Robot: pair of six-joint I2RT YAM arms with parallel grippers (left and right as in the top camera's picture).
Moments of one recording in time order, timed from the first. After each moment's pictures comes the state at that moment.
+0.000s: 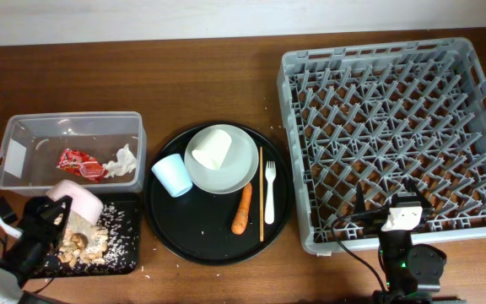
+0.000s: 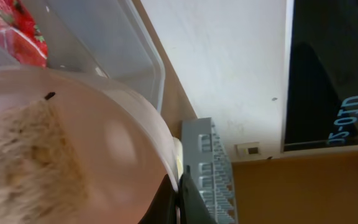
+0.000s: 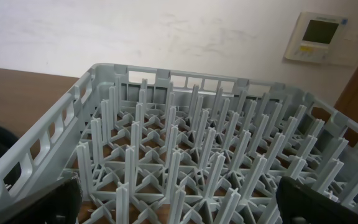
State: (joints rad) left arm 1.12 1.37 0.74 -0.87 1.34 0.22; right arm -0.10 0.01 0.01 -0.07 -0.07 -0.13
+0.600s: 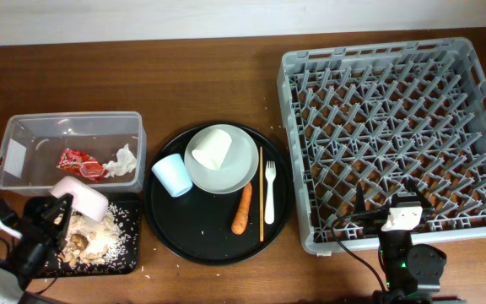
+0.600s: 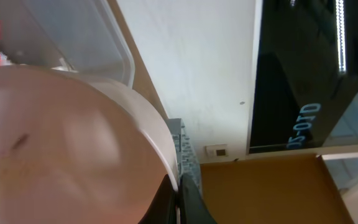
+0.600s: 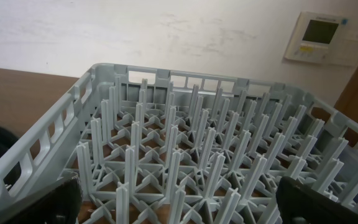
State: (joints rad) left arm 1.13 1.37 0.74 -0.94 1.44 0.21; right arm -0.10 0.01 0.01 -0.07 -0.07 -0.13
